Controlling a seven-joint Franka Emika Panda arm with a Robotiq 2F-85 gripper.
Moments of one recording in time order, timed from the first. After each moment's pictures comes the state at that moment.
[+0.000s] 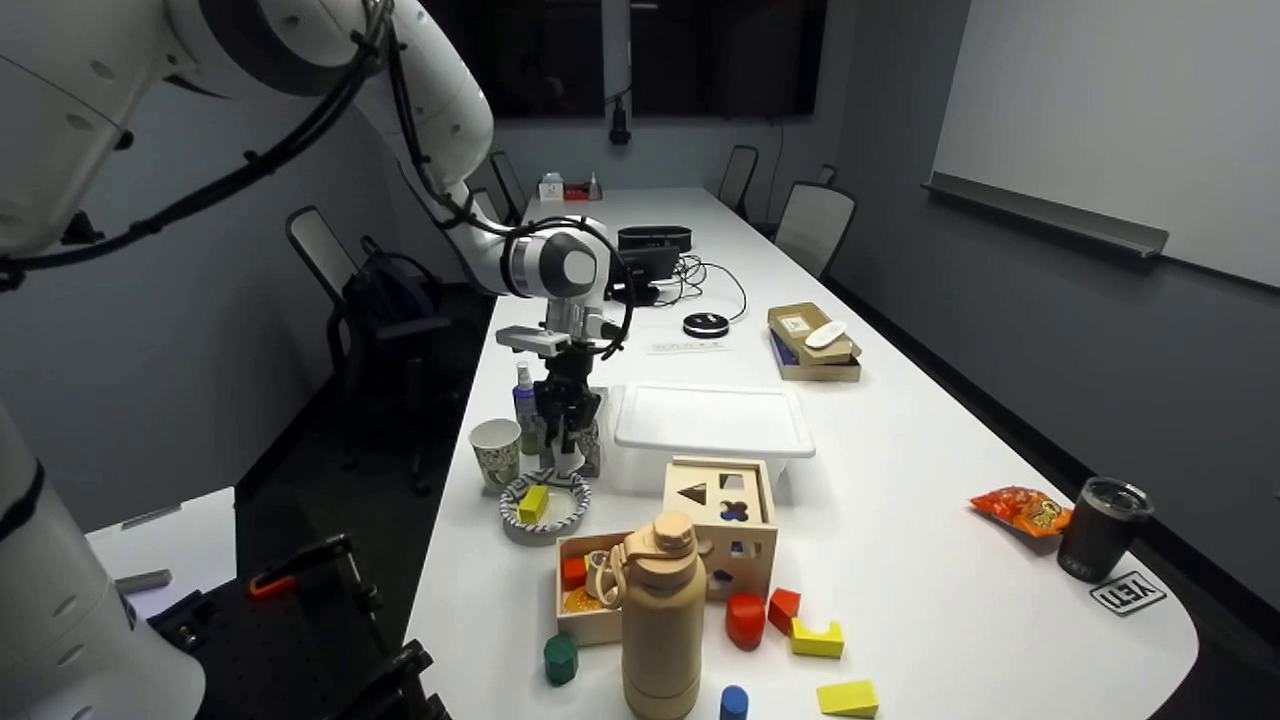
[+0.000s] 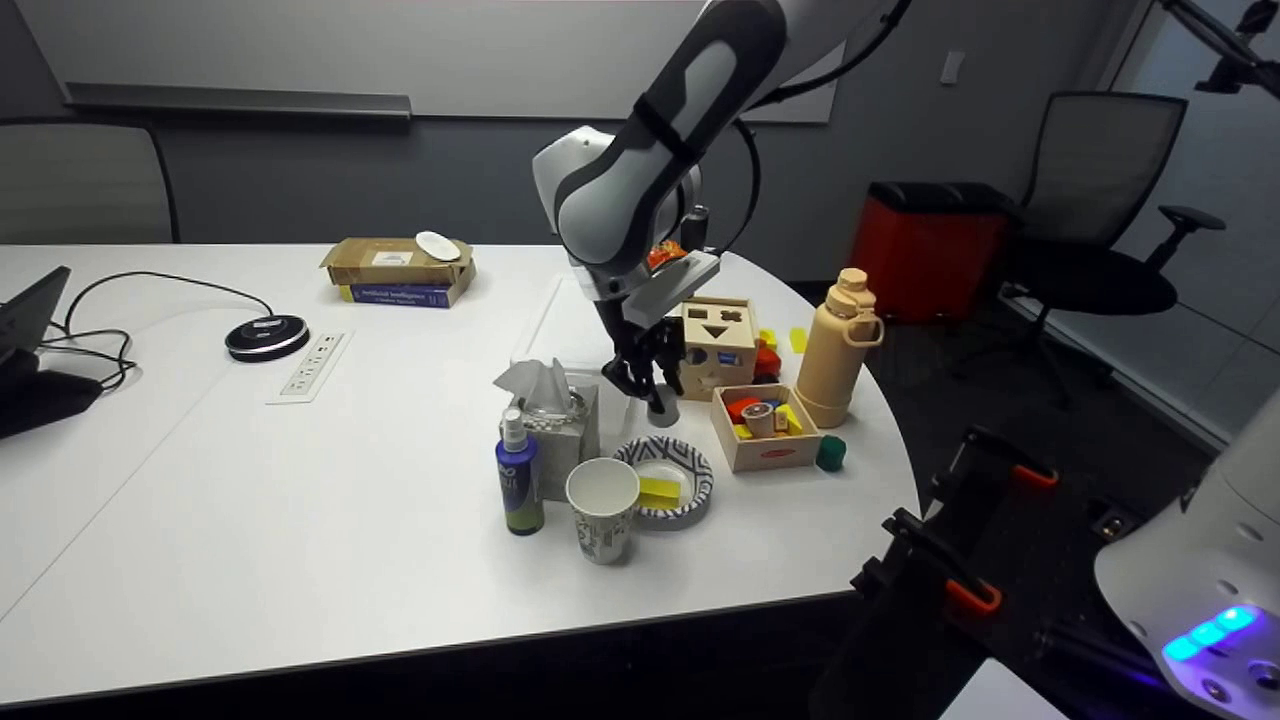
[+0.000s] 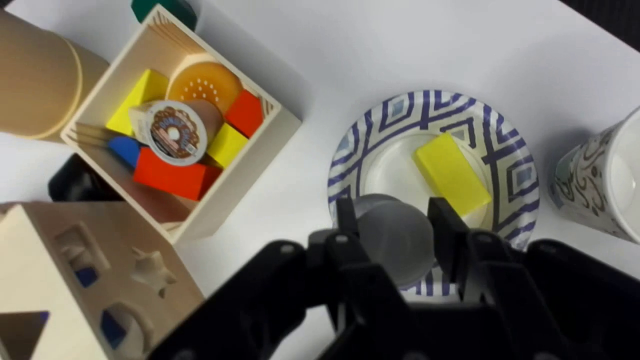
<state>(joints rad) 0.22 0.71 -0.02 -1.81 -0.11 2.13 0.23</state>
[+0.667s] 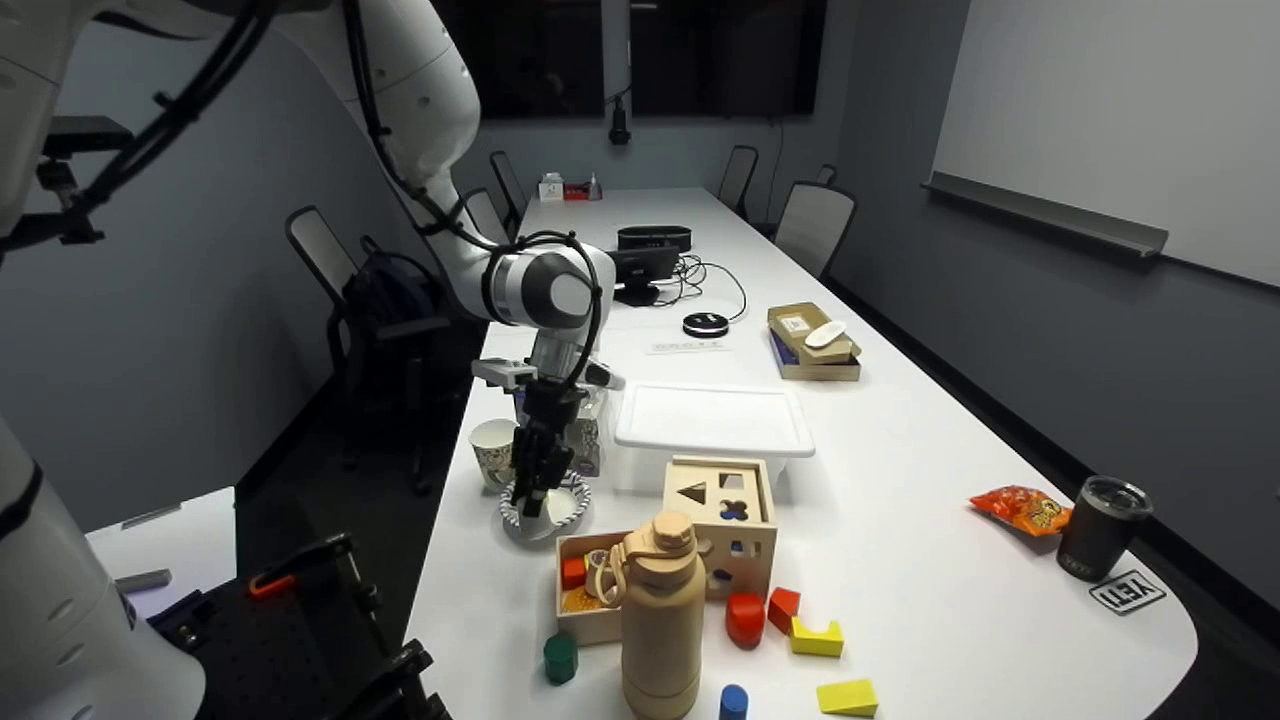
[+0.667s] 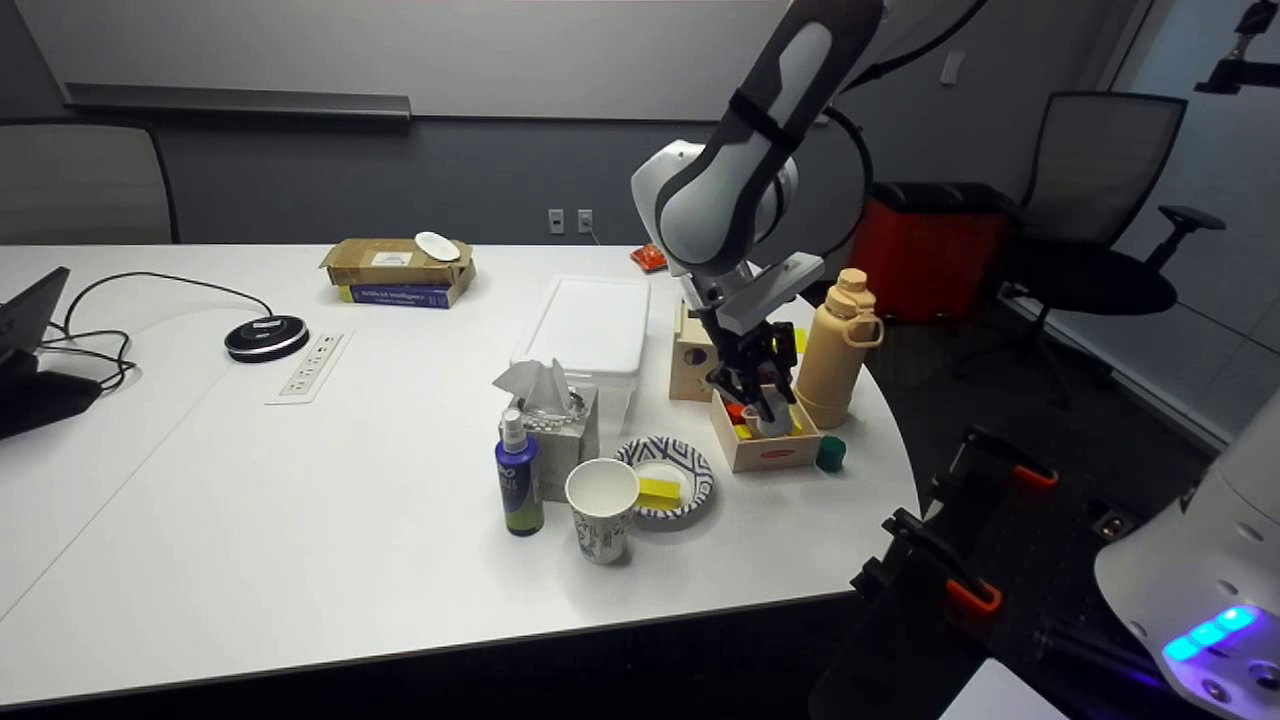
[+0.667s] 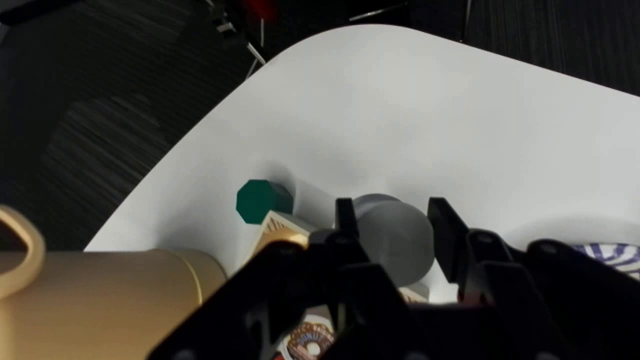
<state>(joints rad) 0.17 0.55 -0.09 -2.13 -0.11 2.12 0.36</state>
